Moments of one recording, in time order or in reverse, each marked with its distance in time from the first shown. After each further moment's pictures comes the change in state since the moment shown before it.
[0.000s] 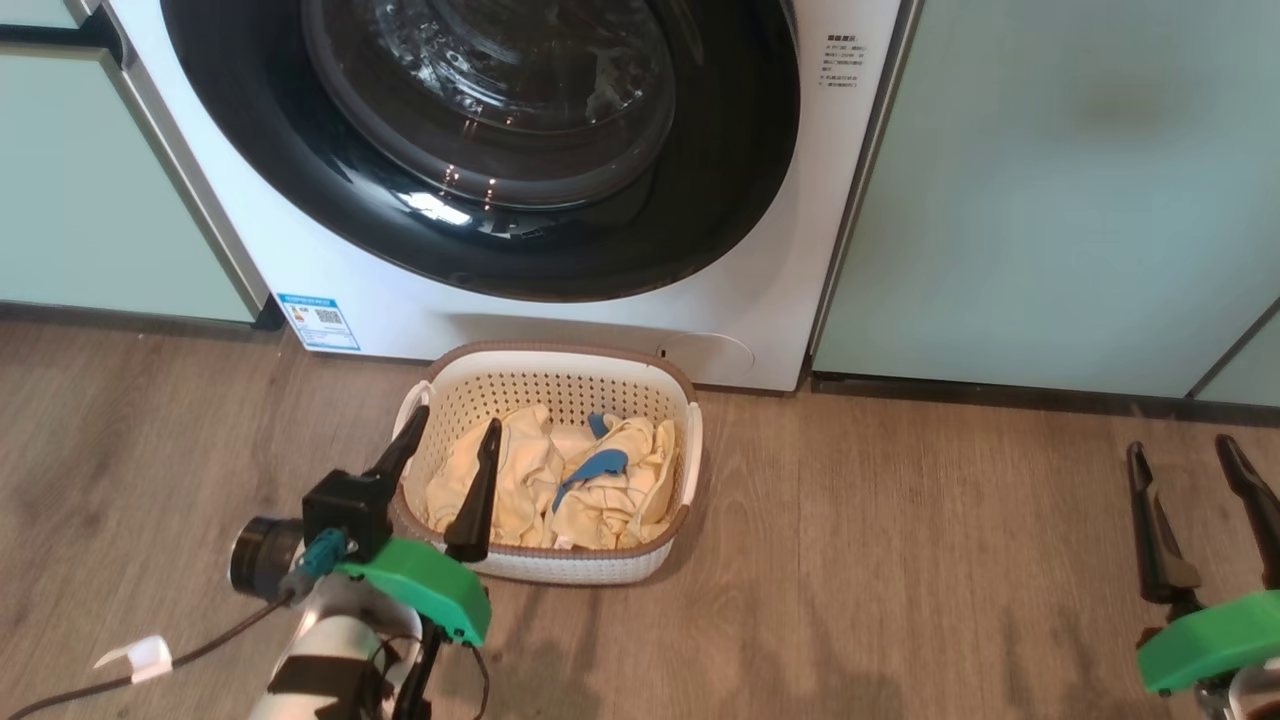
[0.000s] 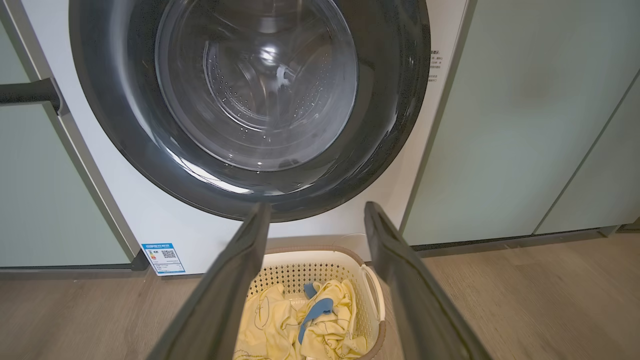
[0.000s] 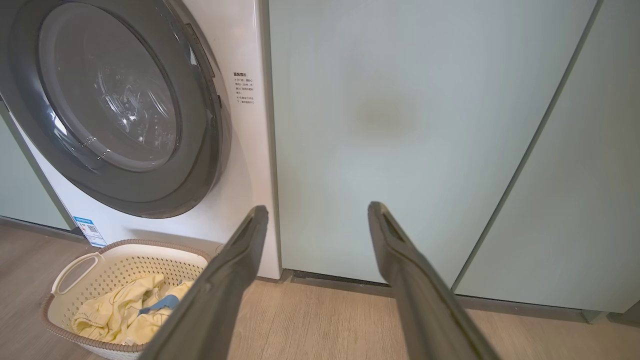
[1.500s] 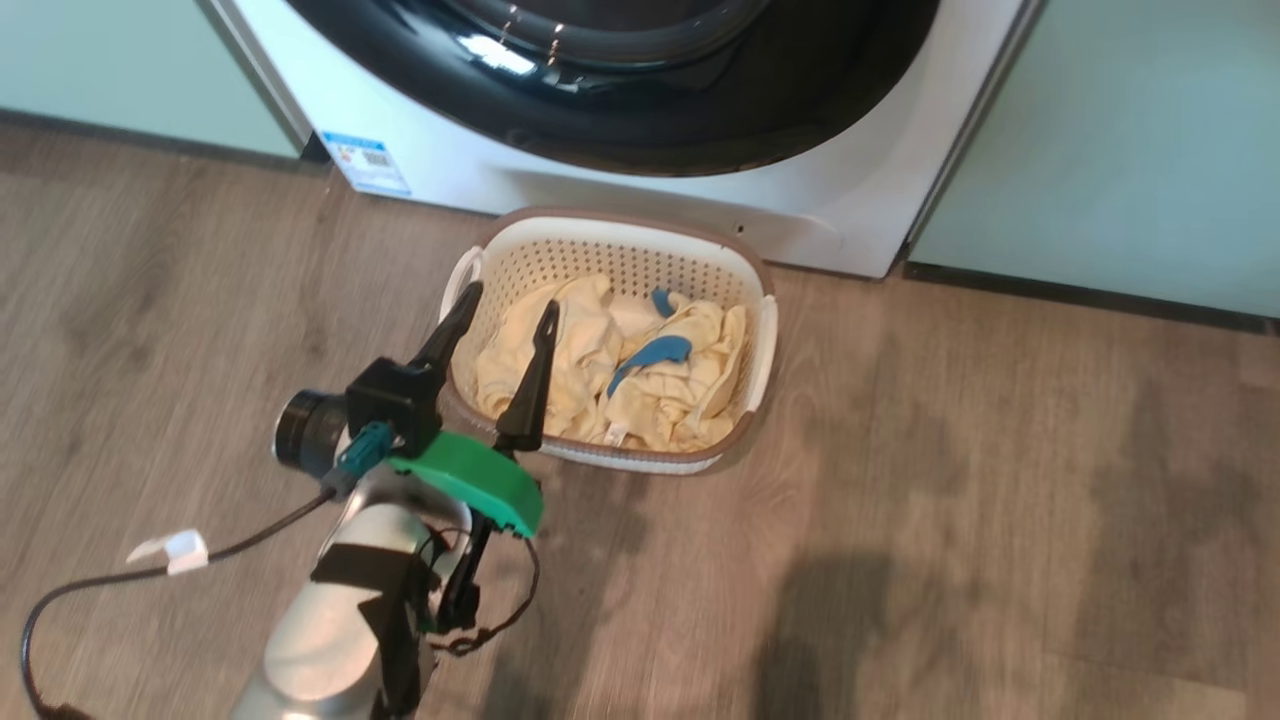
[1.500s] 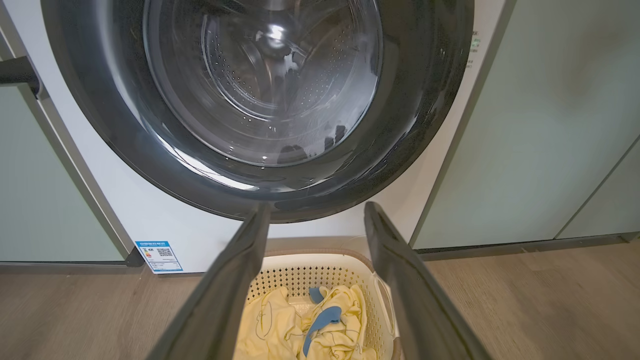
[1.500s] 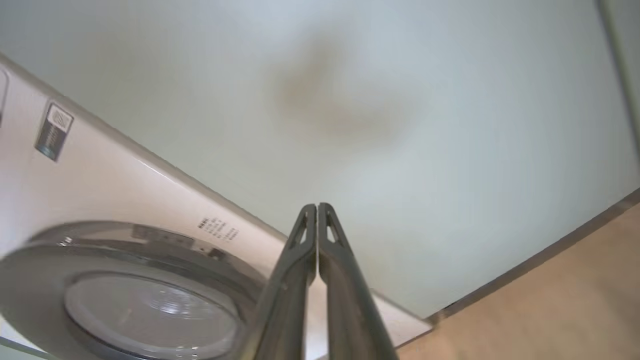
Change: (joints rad) left arm -0.188 -0.023 -0.071 0.001 -0.006 0.012 0.000; right arm -0.412 -0.035 -0.128 0.193 0.790 0.000 0.149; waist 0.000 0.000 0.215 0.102
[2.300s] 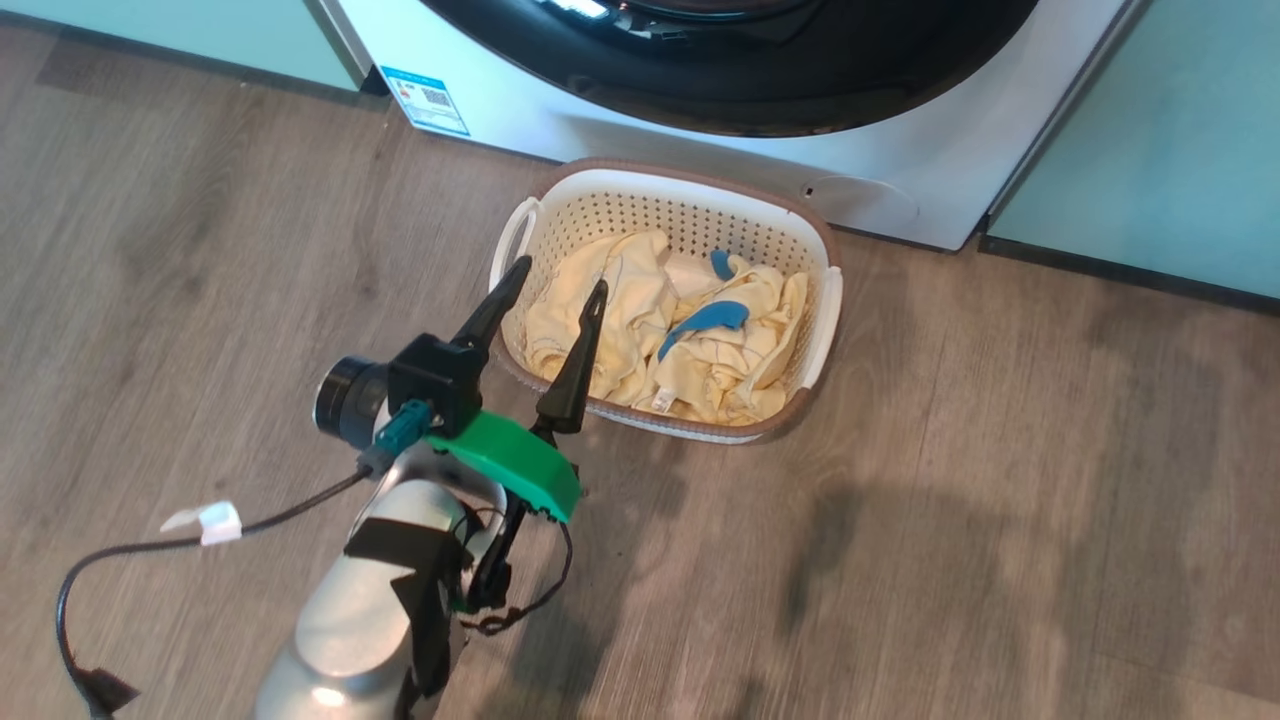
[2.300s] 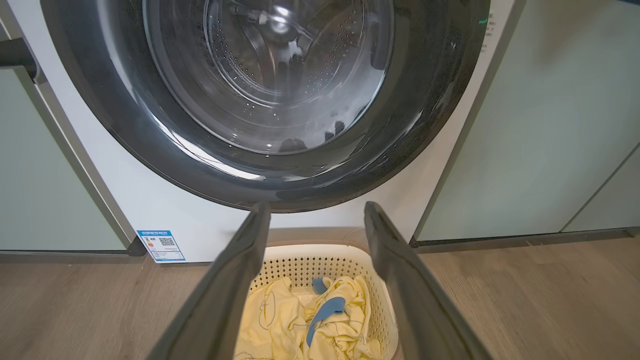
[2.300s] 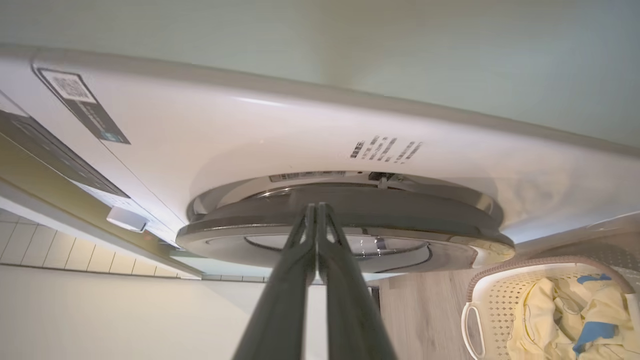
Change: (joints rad) left arm -0.057 -0.028 -0.046 0.014 0.007 -0.025 -0.004; right arm -0.590 -0.031 0.008 0.453 0.456 0.000 0.565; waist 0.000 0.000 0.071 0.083
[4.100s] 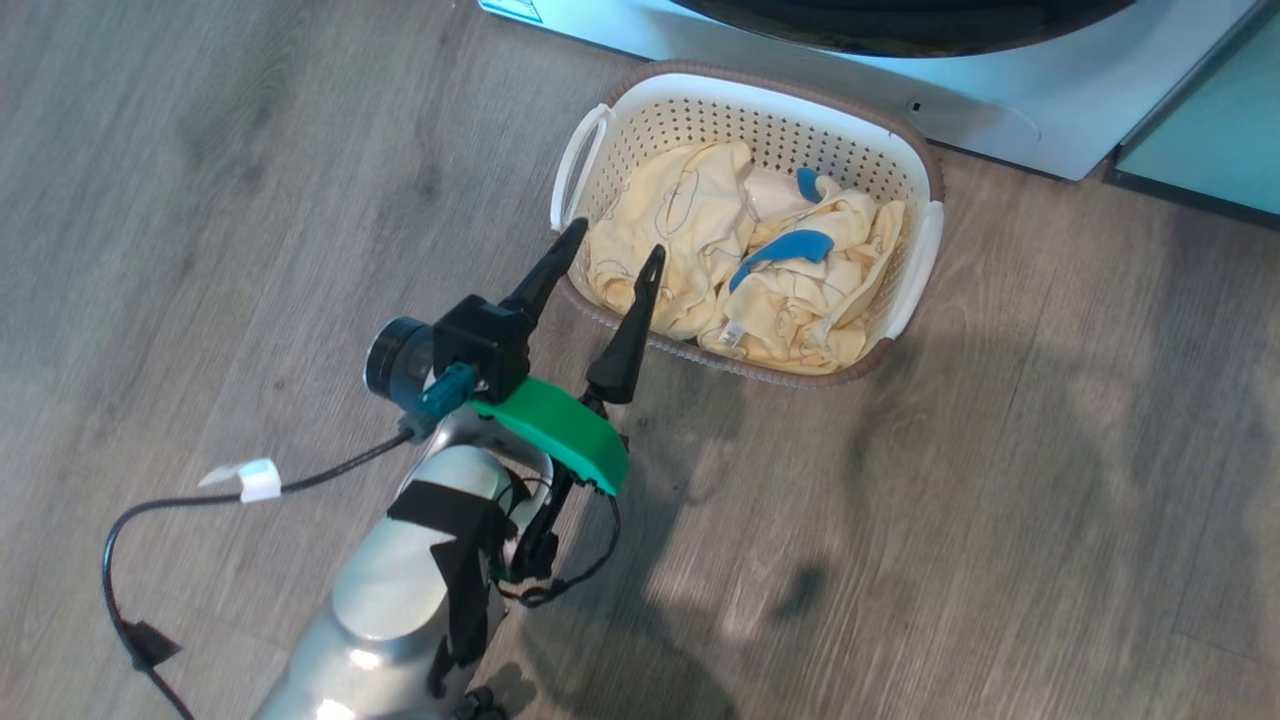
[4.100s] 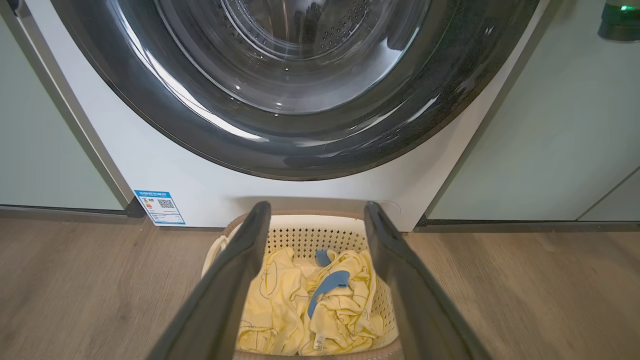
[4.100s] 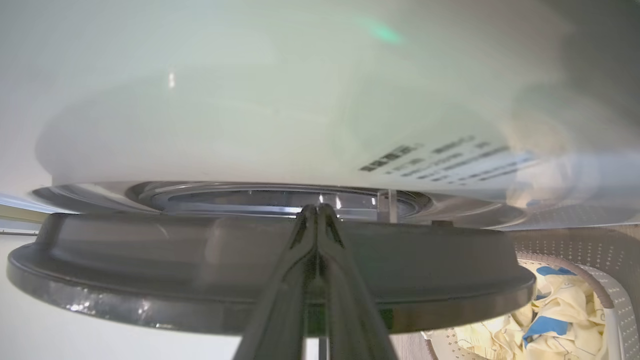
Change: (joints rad) left arm -0.088 -0.019 -0.090 0.016 -0.075 0.028 0.000; right arm -0.380 -0.012 0.162 0.297 -0.209 0.000 0.030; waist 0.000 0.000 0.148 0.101
